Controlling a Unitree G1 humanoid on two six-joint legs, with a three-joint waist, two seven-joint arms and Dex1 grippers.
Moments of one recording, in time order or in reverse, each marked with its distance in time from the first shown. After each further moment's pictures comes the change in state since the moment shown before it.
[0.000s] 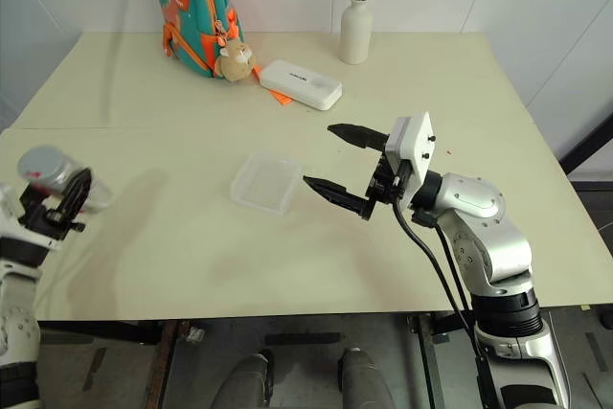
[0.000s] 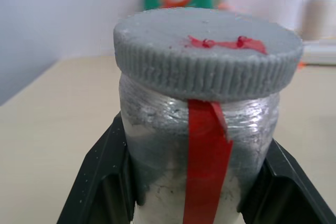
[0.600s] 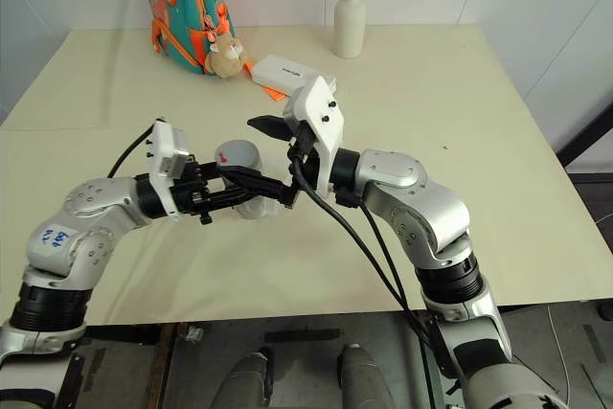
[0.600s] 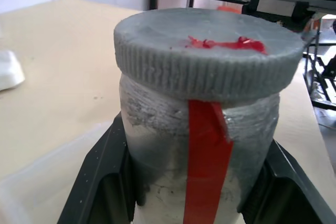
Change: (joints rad) left arm -0.392 -0.002 -0.516 -0.087 -0.033 0.398 -0.285; right arm -0.237 0.213 0.179 -0.020 0.004 0.298 -0.185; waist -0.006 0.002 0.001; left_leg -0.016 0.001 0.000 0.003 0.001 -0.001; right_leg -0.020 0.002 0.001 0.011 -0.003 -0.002
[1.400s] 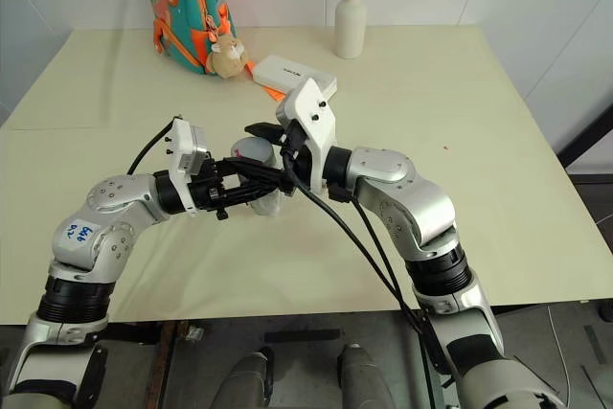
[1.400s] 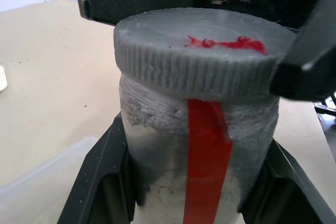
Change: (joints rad) left arm -0.032 -0.078 -0.004 0.021 0.058 -0.001 -0.001; right arm -0.018 0.022 0.004 0.084 -0.061 -0.023 0.033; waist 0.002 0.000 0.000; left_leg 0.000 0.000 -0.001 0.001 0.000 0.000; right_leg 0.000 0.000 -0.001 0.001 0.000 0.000
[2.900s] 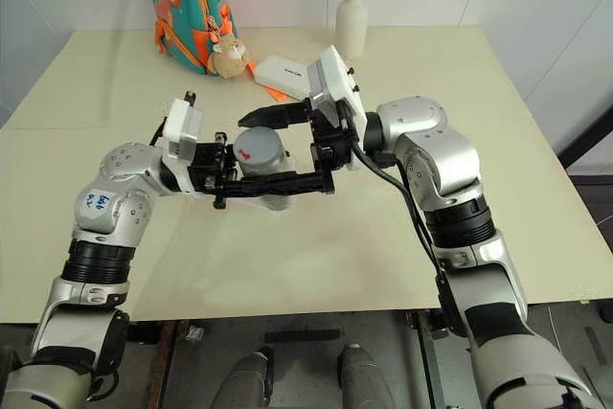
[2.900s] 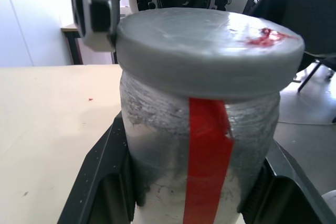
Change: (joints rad) left arm -0.196 -0.045 0.004 0.241 -0.005 -0.151 -0.390; right arm -0.212 -0.121 -0.046 0.304 0.046 -0.232 0.629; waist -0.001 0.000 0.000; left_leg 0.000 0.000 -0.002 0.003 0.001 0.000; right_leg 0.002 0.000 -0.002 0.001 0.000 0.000
